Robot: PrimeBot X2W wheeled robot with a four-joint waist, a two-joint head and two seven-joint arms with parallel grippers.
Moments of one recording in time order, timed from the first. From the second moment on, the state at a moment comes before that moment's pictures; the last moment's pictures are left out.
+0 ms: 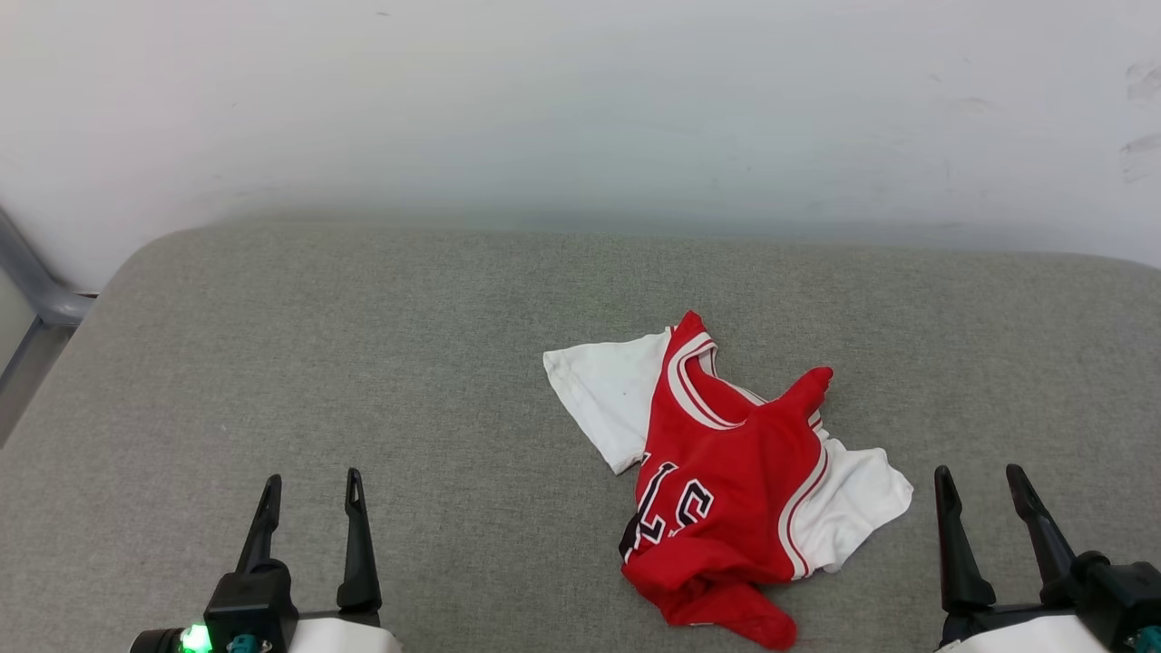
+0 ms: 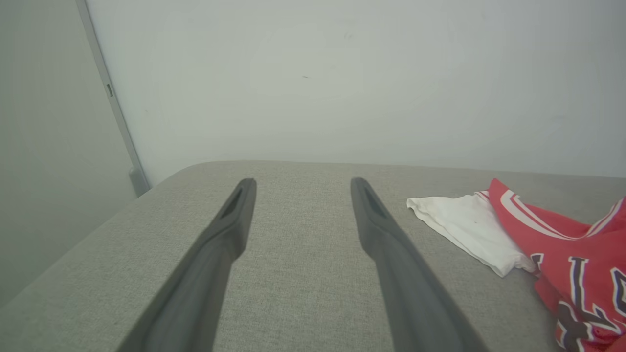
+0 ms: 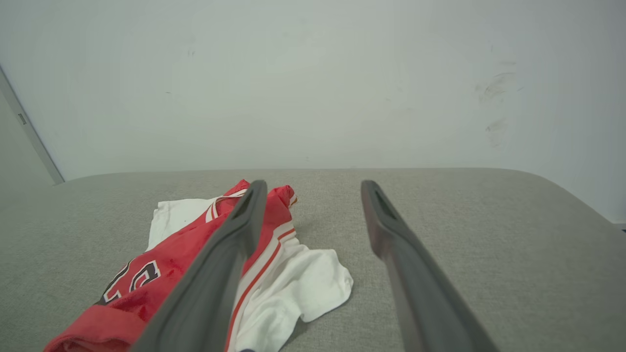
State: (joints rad) left arm 0.09 0.18 -0.15 0.00 -0.18 0.23 -0.26; right arm 0.10 -0.05 -0.08 0.06 0.14 0.13 -0.26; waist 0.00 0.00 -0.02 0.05
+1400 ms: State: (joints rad) left arm -0.25 0.17 -0.02 0.16 -0.08 -0.07 -0.26; right arm 0.07 -0.05 -0.06 0.06 0.14 0.13 -0.26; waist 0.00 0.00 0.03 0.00
